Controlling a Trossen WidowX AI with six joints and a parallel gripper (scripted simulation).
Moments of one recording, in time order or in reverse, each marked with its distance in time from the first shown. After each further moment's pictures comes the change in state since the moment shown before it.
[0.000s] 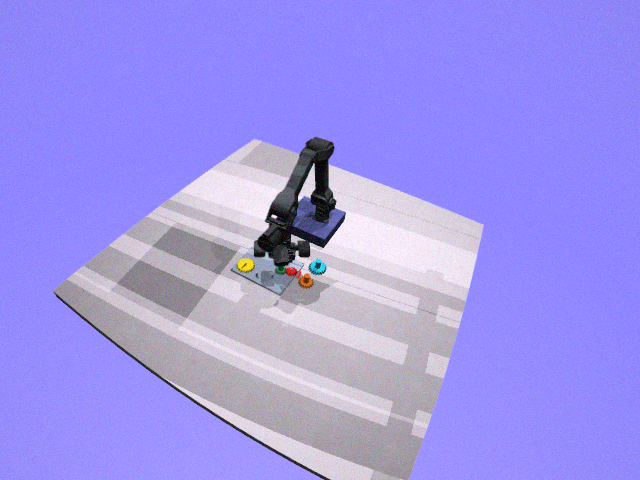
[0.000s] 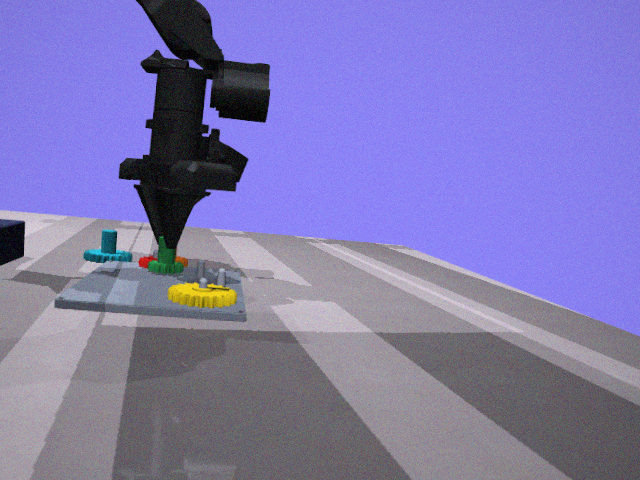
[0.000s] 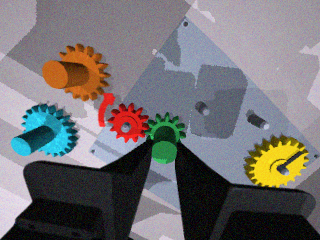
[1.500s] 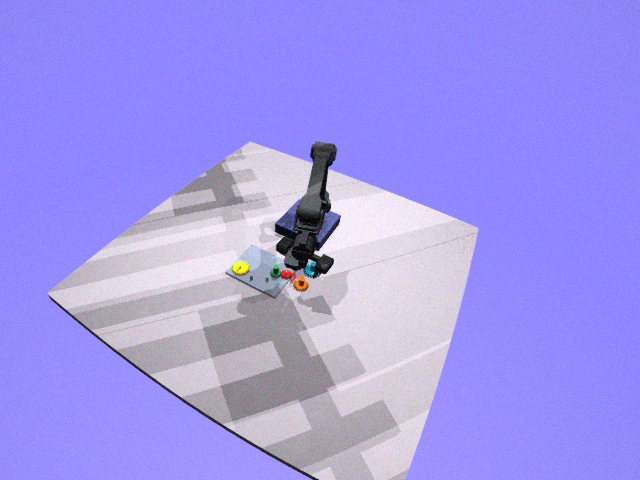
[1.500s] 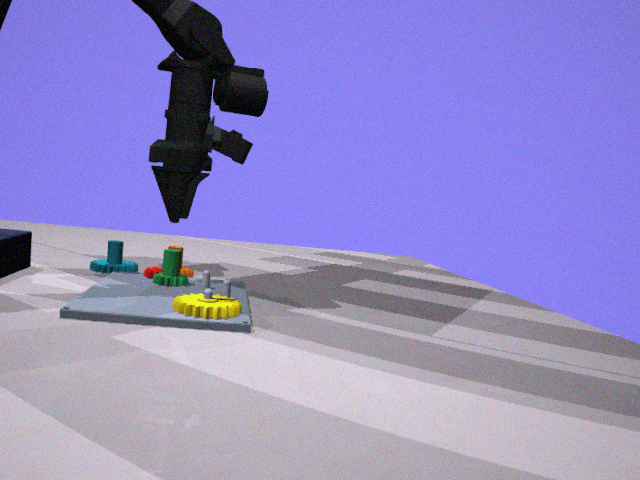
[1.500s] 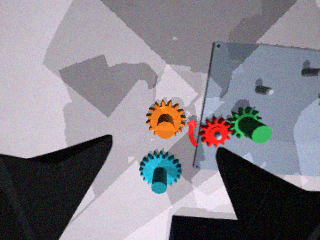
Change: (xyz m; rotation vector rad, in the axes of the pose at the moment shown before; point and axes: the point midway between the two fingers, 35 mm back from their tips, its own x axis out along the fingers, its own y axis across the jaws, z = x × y) arm -0.038 0.087 0.051 0.614 -0.009 0.007
